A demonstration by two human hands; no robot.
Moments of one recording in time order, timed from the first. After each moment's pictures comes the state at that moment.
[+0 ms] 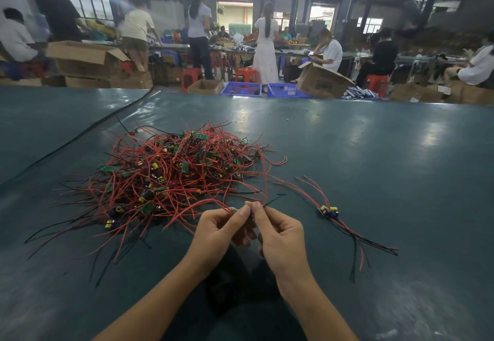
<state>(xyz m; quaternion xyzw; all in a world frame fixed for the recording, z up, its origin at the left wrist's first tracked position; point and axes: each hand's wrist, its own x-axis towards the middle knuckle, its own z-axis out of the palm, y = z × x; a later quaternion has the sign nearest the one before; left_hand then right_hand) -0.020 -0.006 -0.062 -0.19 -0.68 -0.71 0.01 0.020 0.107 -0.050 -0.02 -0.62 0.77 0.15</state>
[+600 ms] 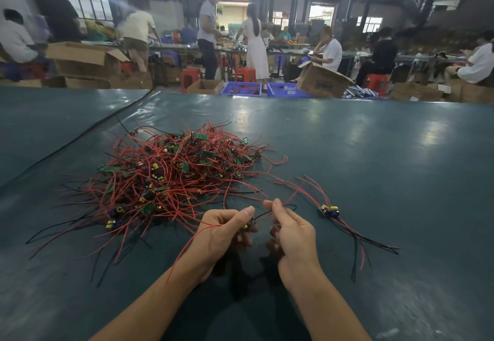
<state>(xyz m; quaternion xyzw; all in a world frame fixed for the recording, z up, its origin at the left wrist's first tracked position) -0.018 -0.004 -0.060 -0.14 -0.67 -0.72 -0.08 0.006 0.121 -0.053 -0.21 -0.54 0.81 0.10</state>
